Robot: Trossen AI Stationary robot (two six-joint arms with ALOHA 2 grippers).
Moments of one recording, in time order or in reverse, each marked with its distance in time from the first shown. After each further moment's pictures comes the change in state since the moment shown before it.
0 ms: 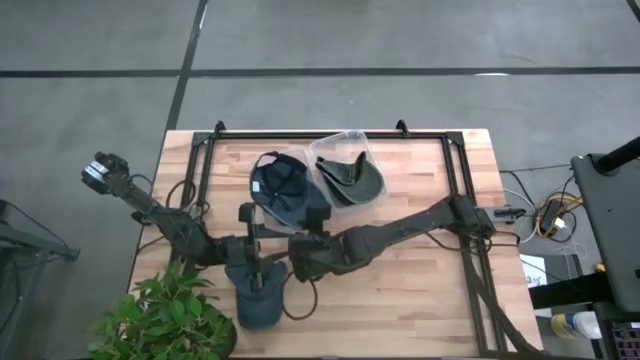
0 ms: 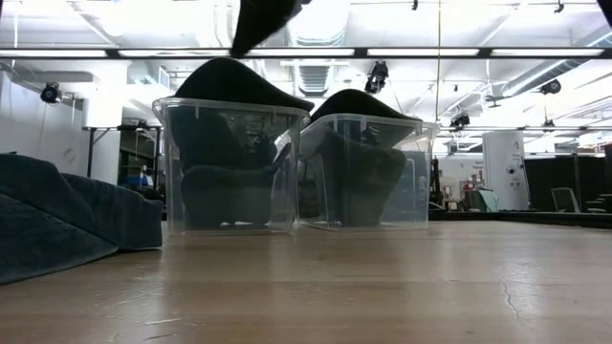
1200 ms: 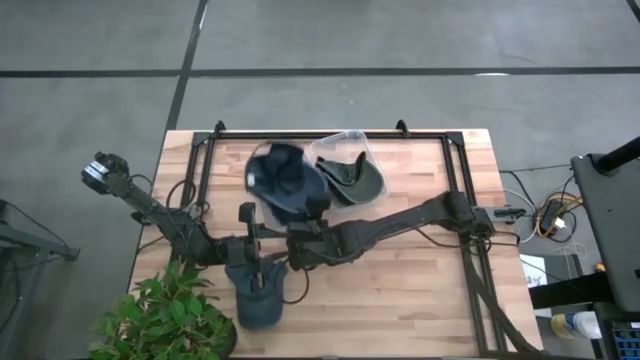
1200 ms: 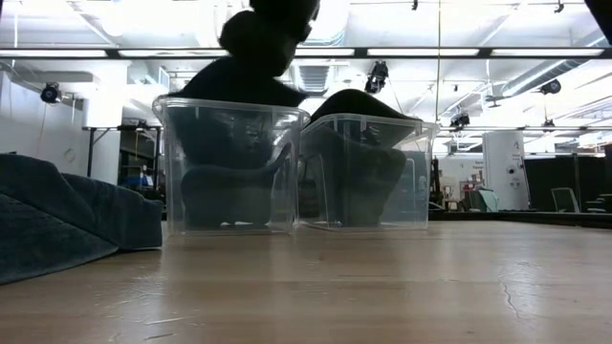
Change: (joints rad) left arm -0.001 0.000 0.000 0.001 0.000 0.016; right arm -0.066 0.020 -0.078 0.100 0.181 -0.067
